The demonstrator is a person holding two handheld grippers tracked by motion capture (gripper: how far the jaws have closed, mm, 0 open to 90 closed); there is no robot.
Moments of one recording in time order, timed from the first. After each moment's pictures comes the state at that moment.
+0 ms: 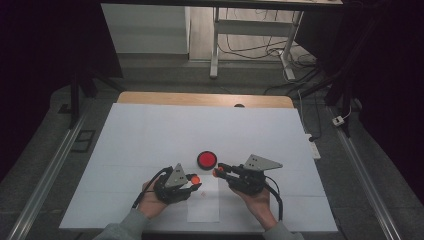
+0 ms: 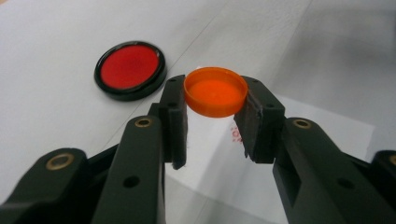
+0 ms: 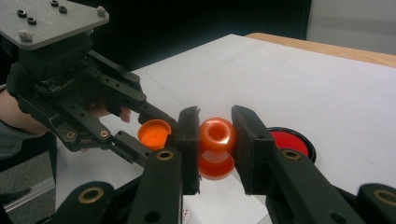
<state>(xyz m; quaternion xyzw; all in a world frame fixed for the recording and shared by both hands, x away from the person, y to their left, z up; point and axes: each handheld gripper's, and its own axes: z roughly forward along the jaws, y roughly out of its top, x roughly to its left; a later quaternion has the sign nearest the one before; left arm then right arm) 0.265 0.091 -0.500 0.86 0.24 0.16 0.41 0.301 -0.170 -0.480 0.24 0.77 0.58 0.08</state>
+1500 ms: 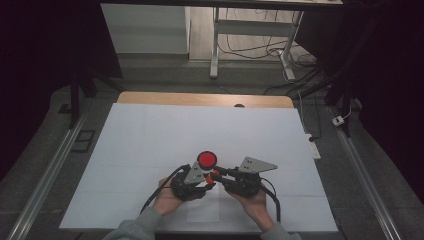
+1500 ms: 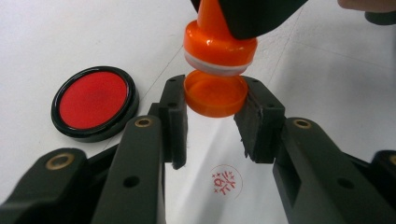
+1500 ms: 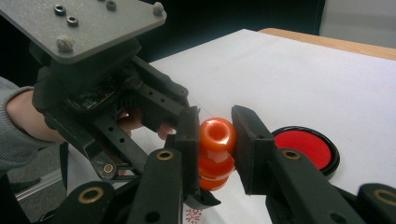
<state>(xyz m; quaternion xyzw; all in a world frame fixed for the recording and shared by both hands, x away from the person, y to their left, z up) 0.278 0.055 -0.503 0.87 0.23 0.14 0.41 0.297 -0.160 -0.483 0.23 0.78 0.58 0.07</state>
